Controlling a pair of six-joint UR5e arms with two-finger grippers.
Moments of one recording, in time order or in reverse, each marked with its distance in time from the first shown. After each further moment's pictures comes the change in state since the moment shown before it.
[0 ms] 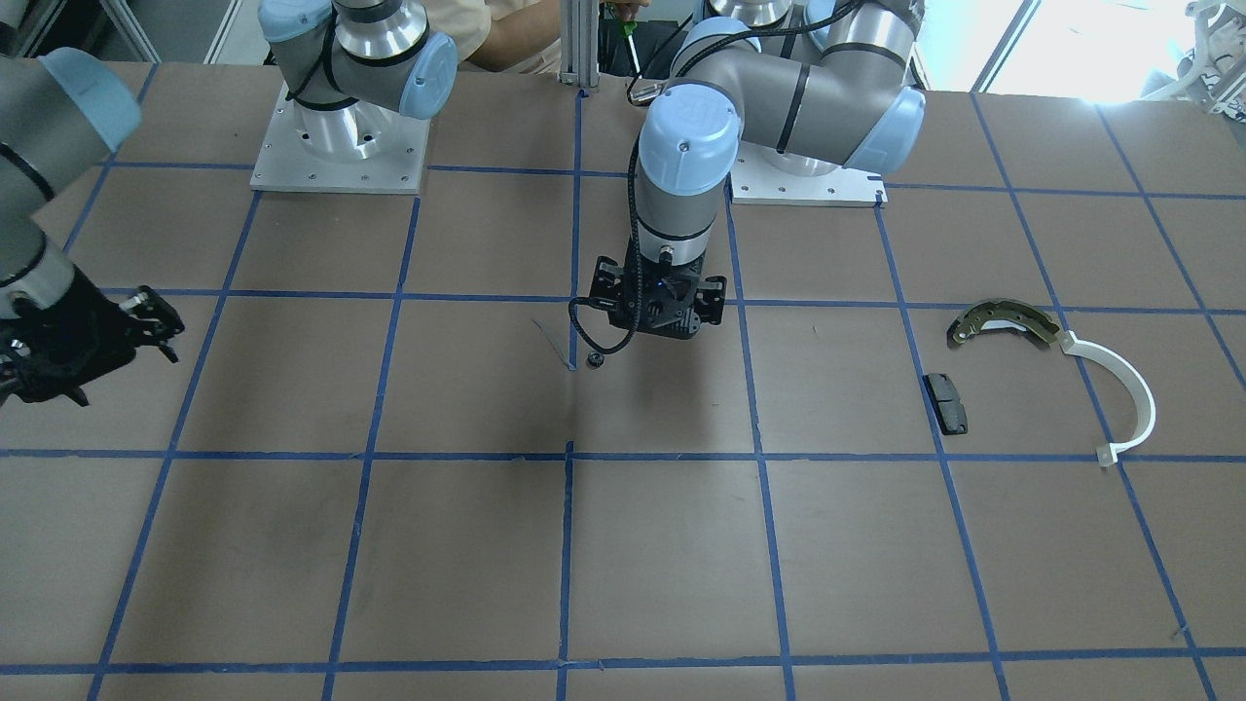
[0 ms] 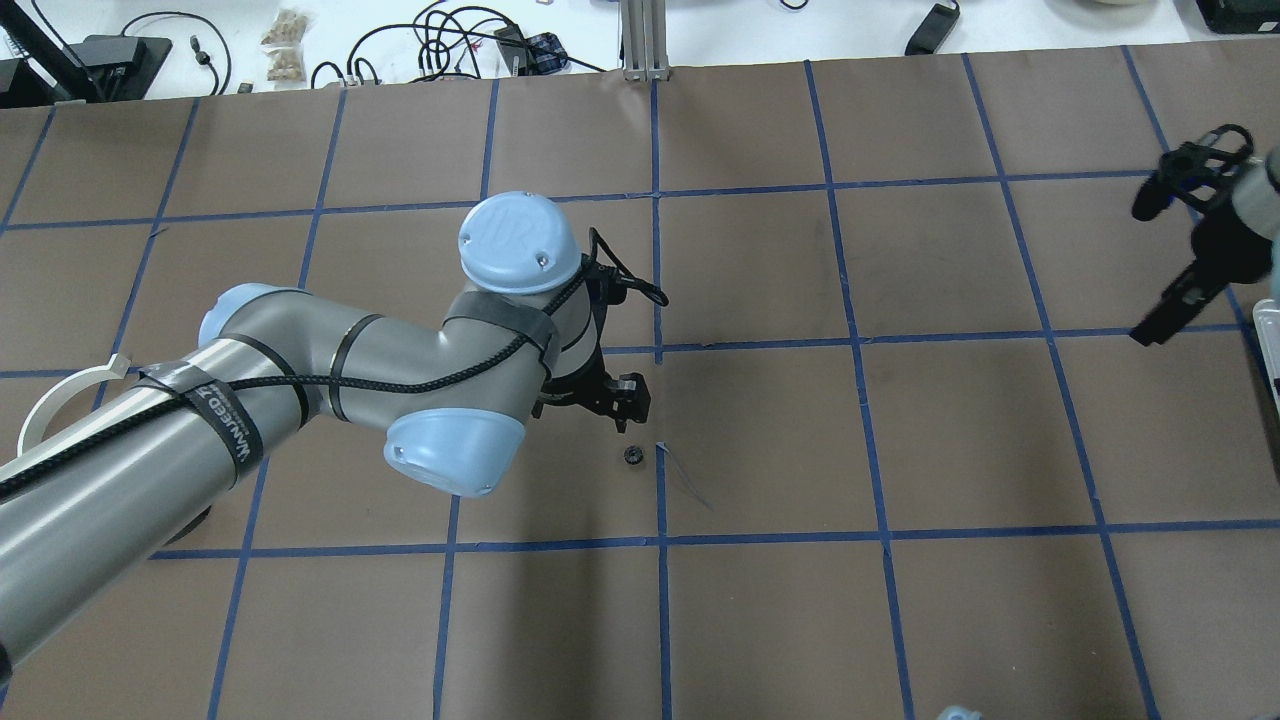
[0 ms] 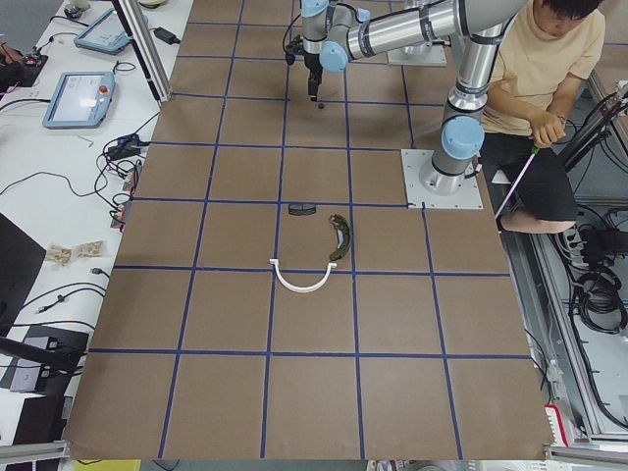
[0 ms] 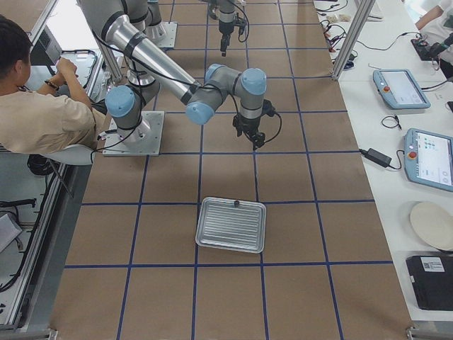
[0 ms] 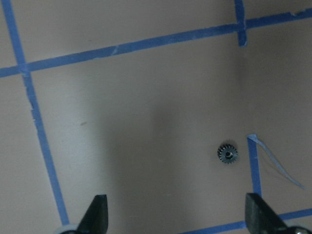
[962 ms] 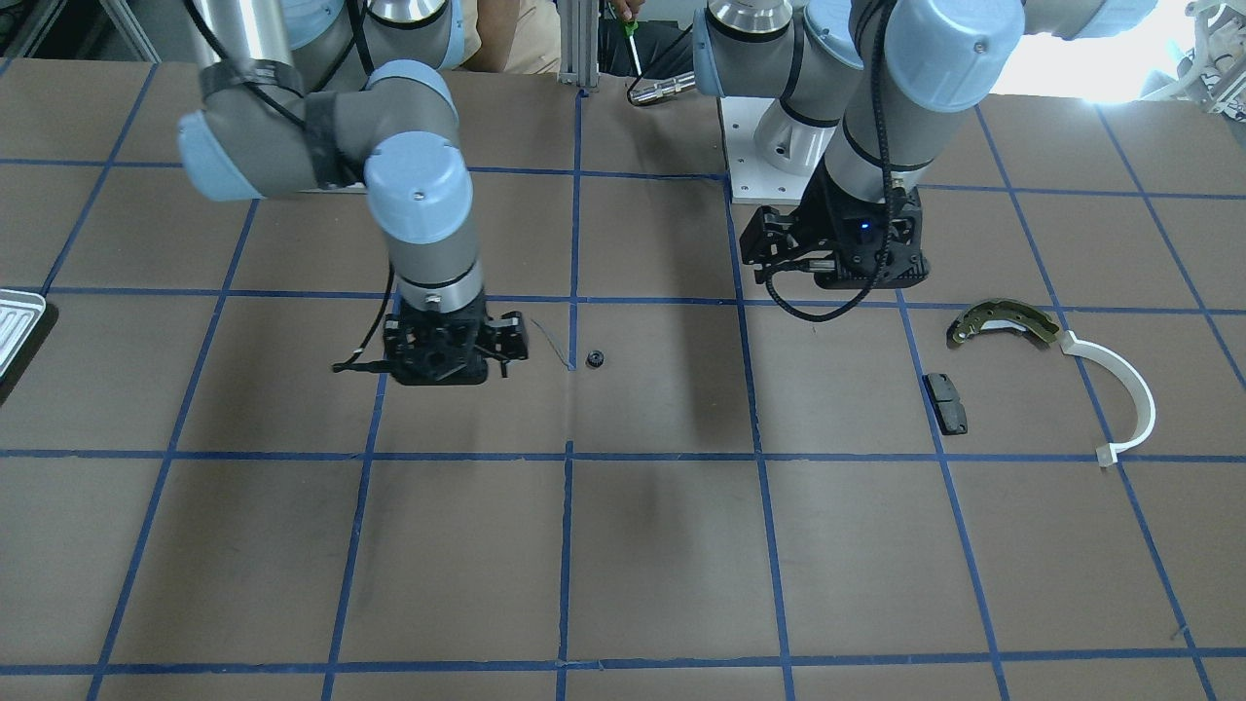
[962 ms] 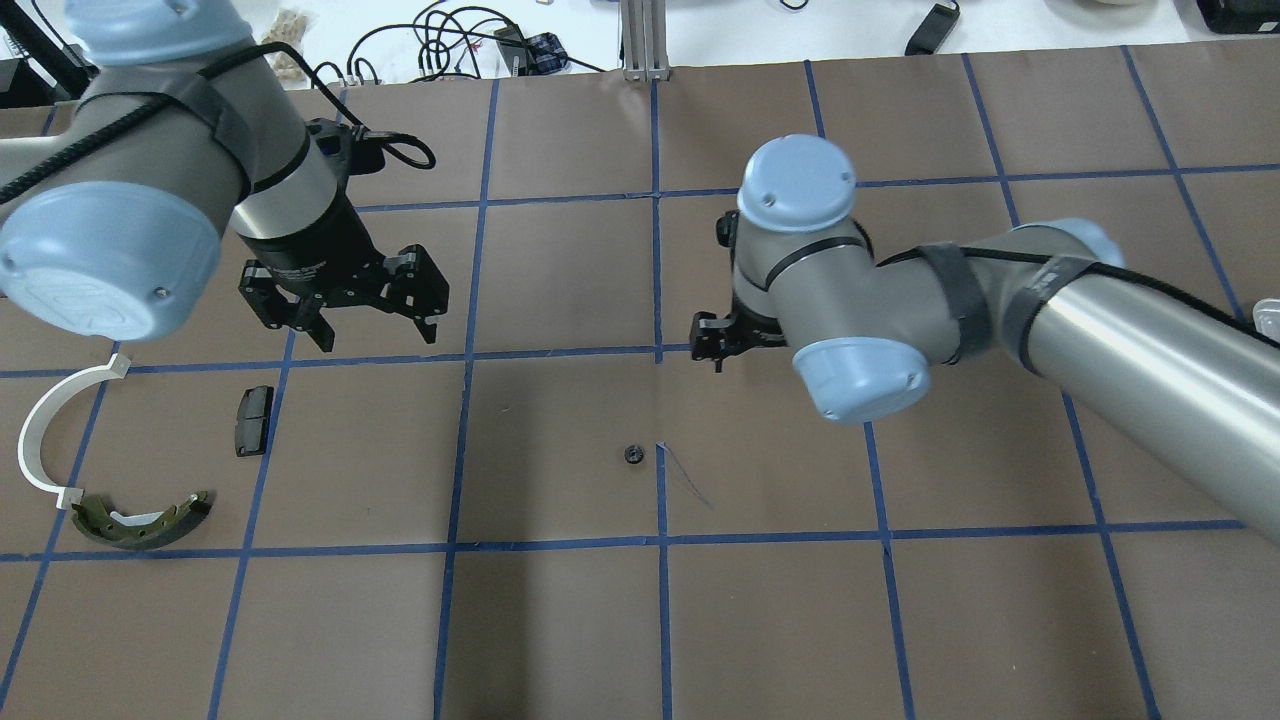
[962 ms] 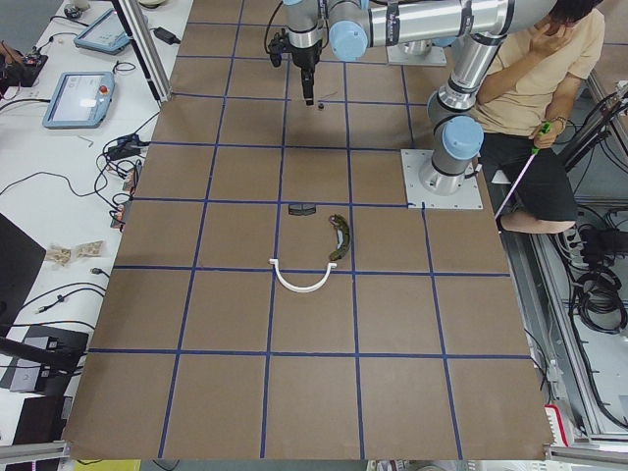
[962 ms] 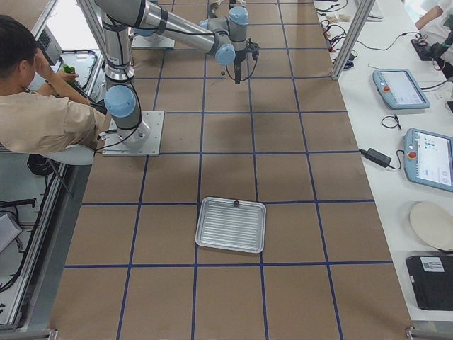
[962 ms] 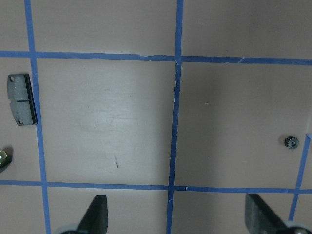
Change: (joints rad) left arm 0.317 0.203 0.208 -0.498 0.007 0.052; right arm 0.780 0.061 -0.001 -0.030 0.010 1.439
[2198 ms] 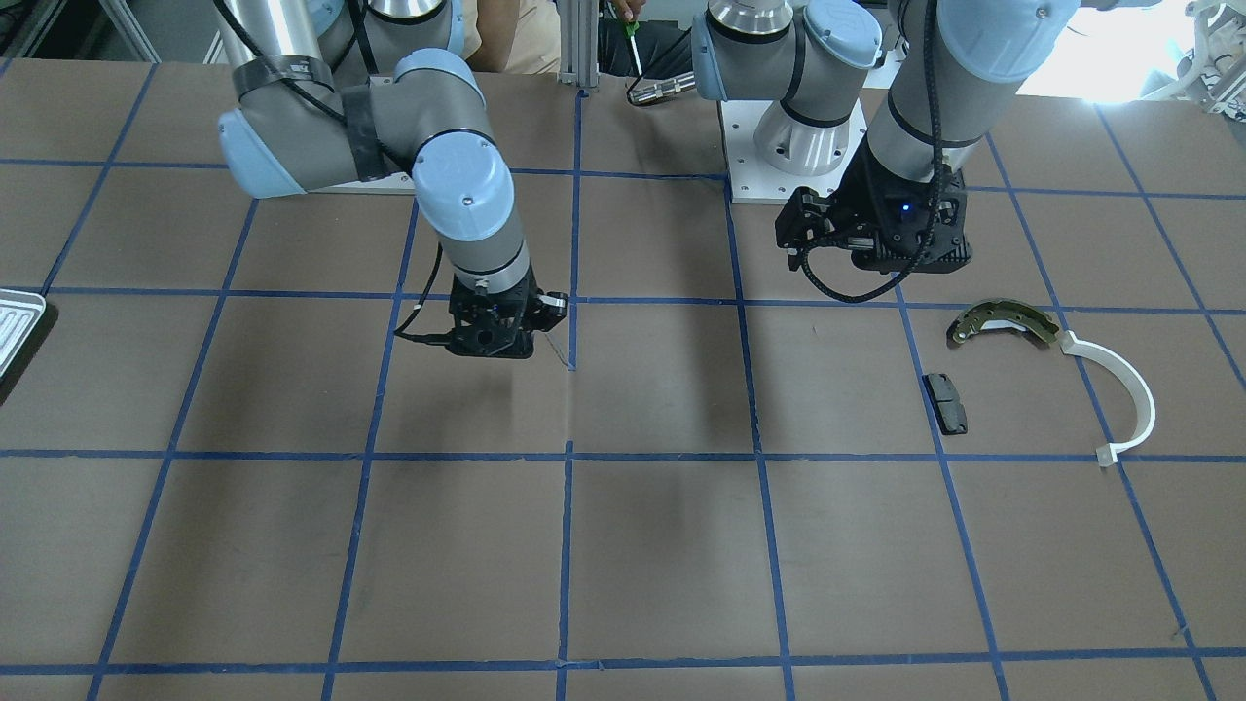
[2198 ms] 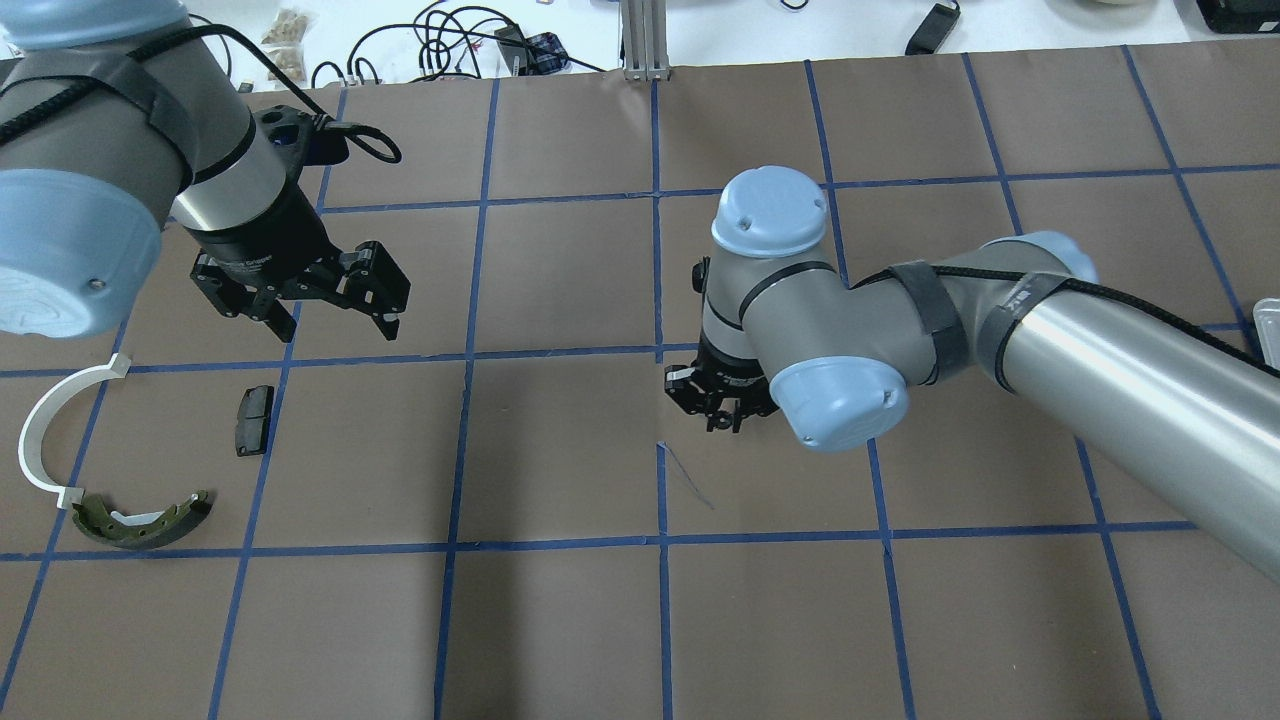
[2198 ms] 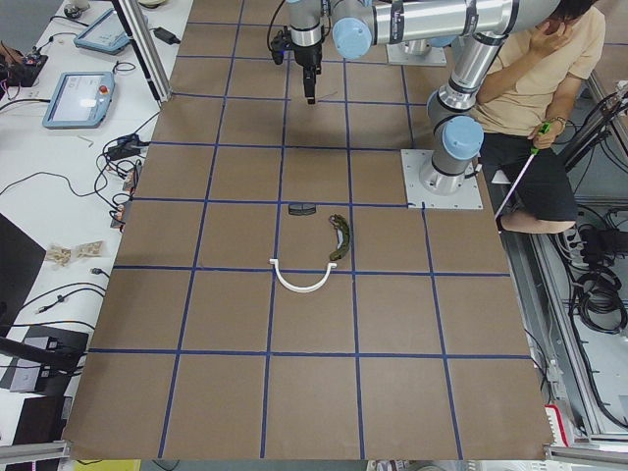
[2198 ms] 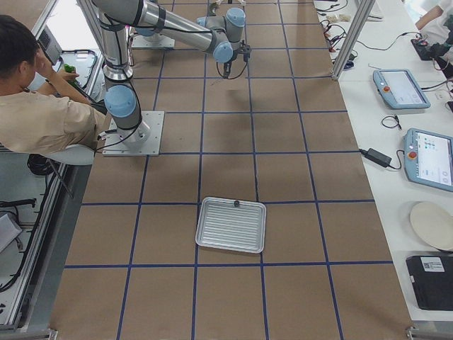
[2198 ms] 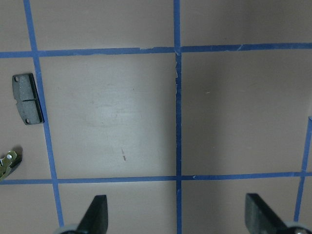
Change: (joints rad) left arm 0.083 0.046 0.013 -0.032 0.016 0.139; right arm 0.161 0.031 0.019 0.065 0.136 0.347
